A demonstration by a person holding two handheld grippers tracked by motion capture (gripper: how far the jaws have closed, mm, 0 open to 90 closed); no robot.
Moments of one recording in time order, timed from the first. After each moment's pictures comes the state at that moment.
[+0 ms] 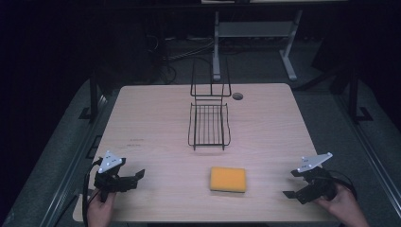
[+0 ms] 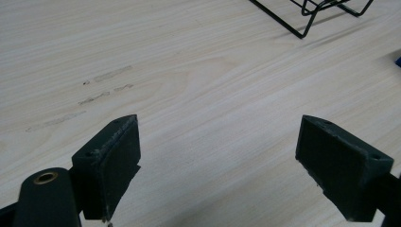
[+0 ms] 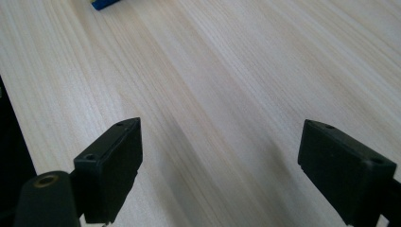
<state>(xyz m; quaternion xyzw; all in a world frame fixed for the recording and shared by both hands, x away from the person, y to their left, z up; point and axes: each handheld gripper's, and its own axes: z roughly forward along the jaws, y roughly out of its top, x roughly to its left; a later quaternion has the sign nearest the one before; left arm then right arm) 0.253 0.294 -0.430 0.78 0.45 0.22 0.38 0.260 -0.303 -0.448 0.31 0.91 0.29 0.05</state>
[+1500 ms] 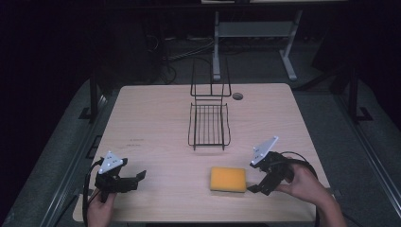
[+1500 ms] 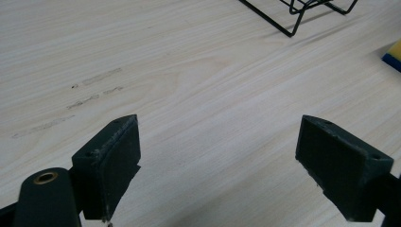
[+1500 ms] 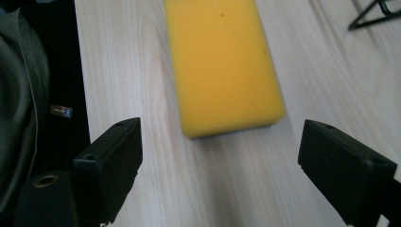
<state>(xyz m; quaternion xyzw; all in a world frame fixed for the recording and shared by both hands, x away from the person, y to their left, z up) 0.252 0.294 -0.430 0.79 0.43 0.21 0.39 0.294 -0.179 -0.401 0.14 0.95 0.27 -0.01</state>
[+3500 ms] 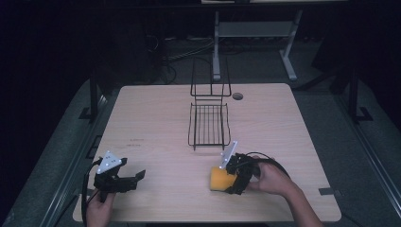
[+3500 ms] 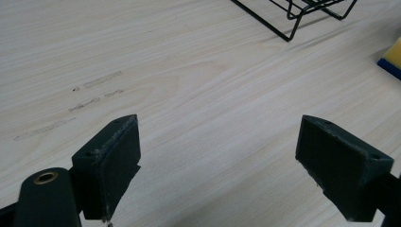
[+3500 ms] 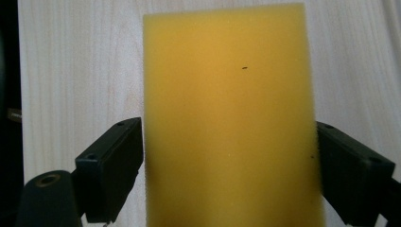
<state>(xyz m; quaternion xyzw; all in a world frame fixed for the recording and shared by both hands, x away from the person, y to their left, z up) 0.251 0.296 -0.427 0.78 0.43 0.21 0.40 0.315 -0.103 -0.442 0.08 0.98 0.20 -0.02</state>
